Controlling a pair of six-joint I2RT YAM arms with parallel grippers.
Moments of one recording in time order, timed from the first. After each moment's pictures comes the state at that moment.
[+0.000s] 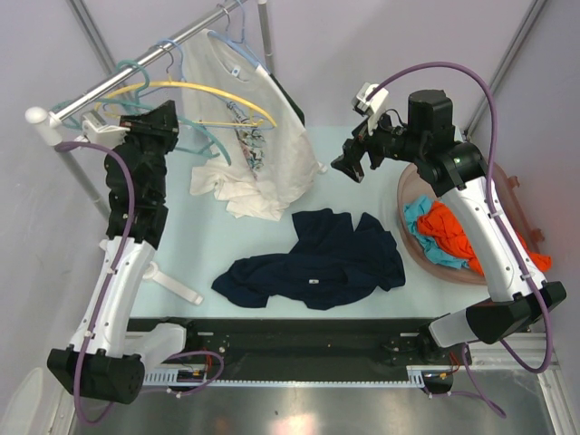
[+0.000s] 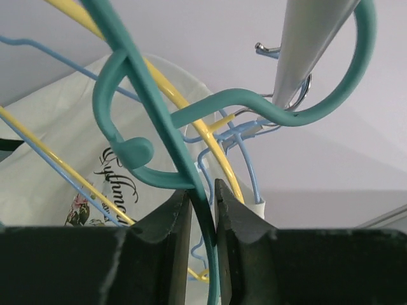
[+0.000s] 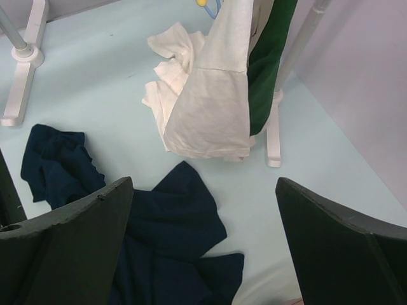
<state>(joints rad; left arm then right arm) -0.13 1.06 1.19 0.14 -0.28 -0.97 0.40 1.43 1.76 -0.69 -0.54 -0.35</state>
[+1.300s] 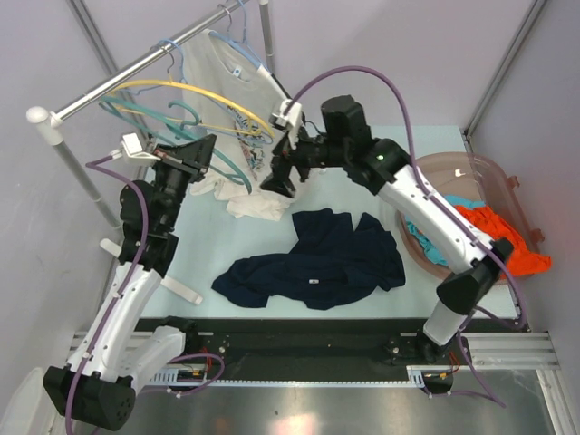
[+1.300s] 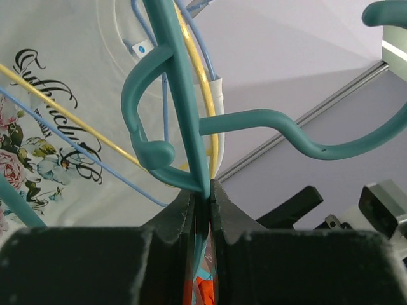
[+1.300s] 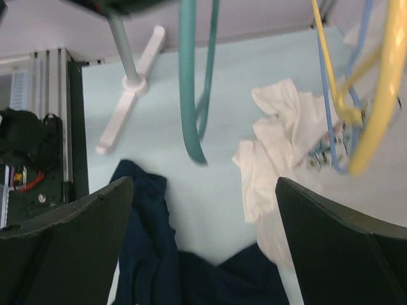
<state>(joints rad) -0.22 0.89 0.91 0.28 0.03 -0.95 0.73 1.66 1.90 -0.59 -0.56 -0.25</state>
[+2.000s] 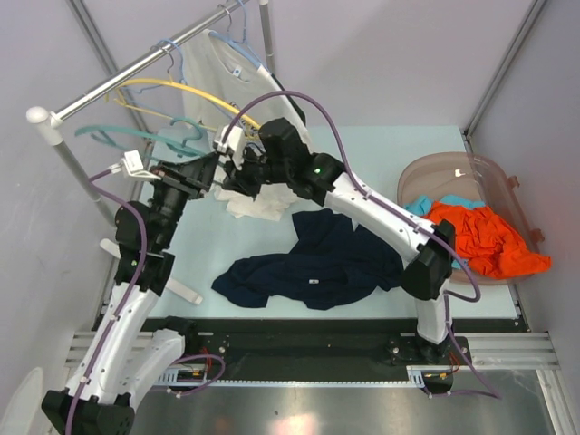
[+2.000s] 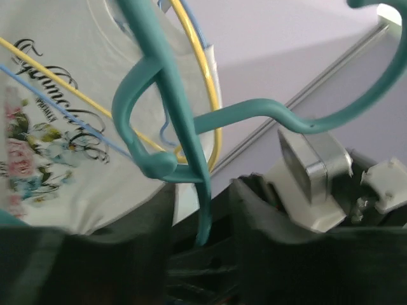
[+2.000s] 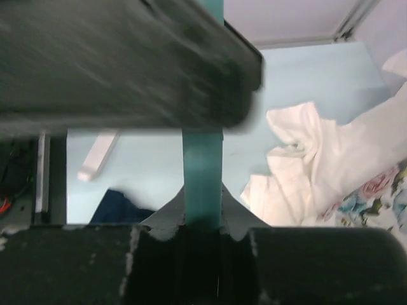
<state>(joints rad) -0.23 0.77 0.81 0.27 0.09 -0.88 0.92 1.97 2.10 -0.45 -0.41 -0.26</state>
